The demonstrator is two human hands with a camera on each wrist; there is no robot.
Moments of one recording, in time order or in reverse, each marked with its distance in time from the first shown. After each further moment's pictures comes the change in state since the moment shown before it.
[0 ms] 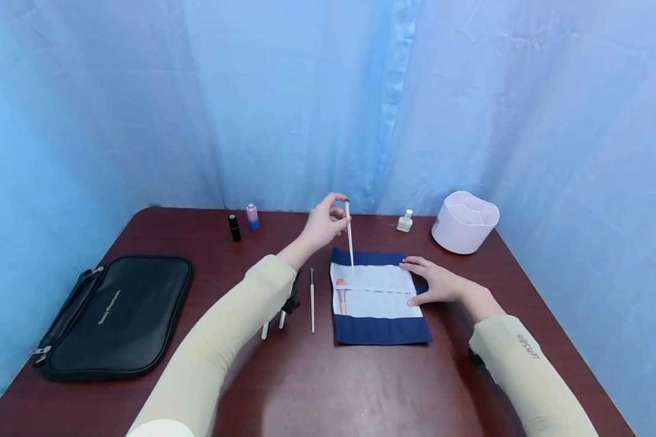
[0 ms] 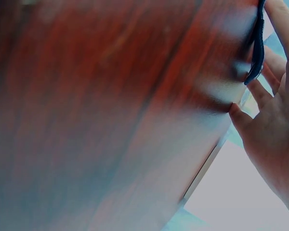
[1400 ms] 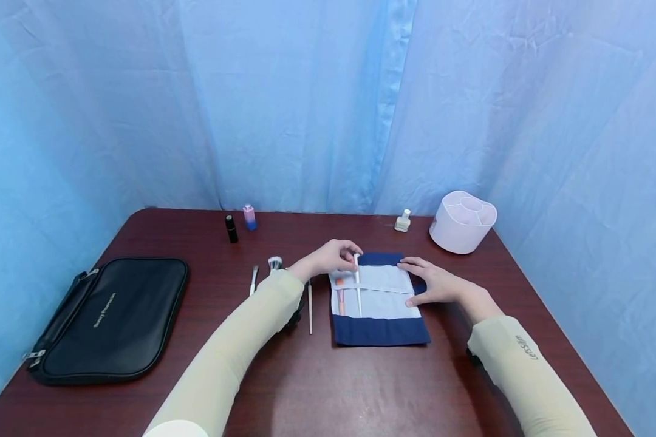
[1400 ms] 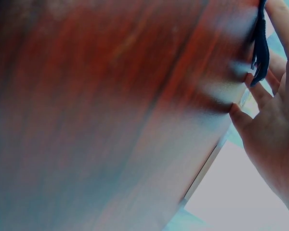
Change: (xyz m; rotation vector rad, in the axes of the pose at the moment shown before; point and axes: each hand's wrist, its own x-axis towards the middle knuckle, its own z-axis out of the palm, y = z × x) left_hand -0.018 -0.056 0.032 0.082 -0.481 -0.087; right_hand 0.000 -0.006 0.001 0.001 -0.010 0.003
